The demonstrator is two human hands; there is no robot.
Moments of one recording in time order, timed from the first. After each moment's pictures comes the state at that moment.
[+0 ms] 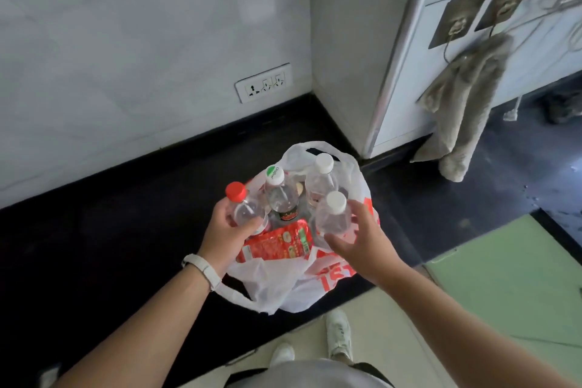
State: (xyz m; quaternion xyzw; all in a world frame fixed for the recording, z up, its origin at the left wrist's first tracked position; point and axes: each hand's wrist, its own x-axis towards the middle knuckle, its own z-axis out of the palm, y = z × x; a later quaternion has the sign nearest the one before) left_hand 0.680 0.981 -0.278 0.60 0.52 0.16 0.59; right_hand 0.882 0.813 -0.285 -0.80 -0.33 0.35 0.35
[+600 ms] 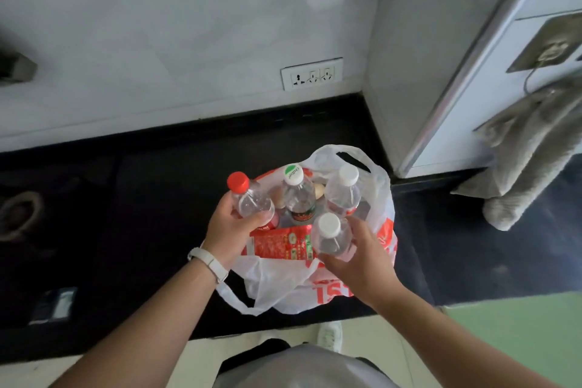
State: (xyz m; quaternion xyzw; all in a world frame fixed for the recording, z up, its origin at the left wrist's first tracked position) left_hand 0.691 0.957 -0.274 0.53 0.58 0.26 0.55; right_hand 0.898 0.827 -0.302 -0.76 -0.46 0.36 0.29
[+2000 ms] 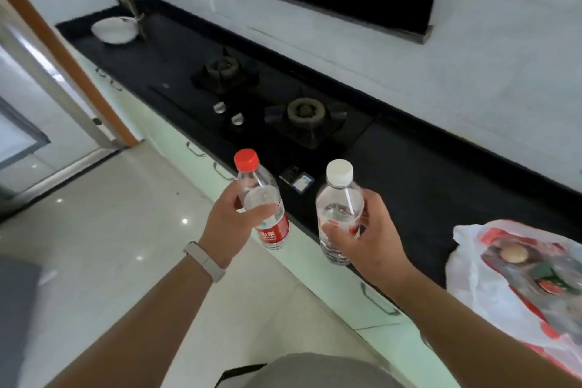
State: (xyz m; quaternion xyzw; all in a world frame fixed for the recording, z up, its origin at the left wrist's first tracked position) left_hand 0.292 0.743 -0.218 0.35 0.70 0.52 0.35; right_hand 0.517 0.818 -0.211 -0.48 -0.70 0.47 0.26
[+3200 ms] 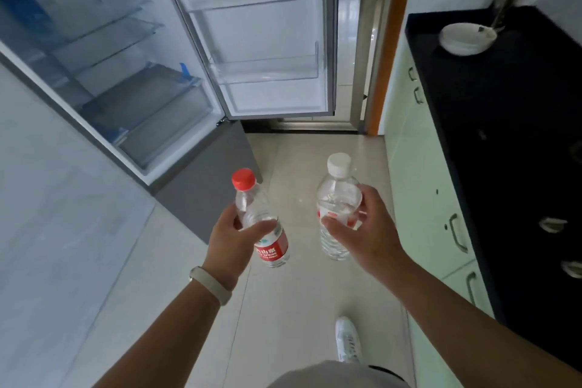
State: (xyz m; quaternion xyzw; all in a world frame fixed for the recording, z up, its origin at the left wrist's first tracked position) left_hand -0.026 0.533 -0.210 -0.10 0.81 0.58 0.05; right_hand -0.010 0.755 -0.236 -0.05 -0.80 0.60 0.06
